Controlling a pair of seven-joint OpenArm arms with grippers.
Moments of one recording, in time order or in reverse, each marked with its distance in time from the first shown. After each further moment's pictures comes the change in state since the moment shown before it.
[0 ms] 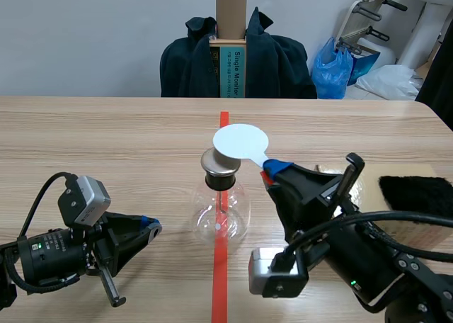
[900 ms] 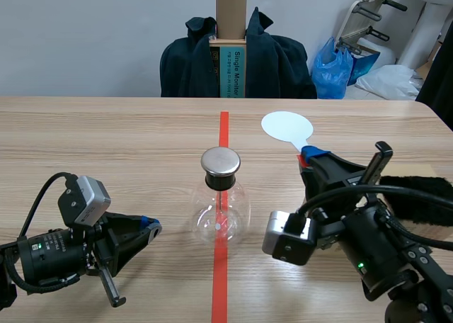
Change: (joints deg) left arm 0.0 0.0 0.0 0.0 0.0 0.0 0.0; right arm 0.0 0.0 0.0 0.0 0.0 0.0 -14.7
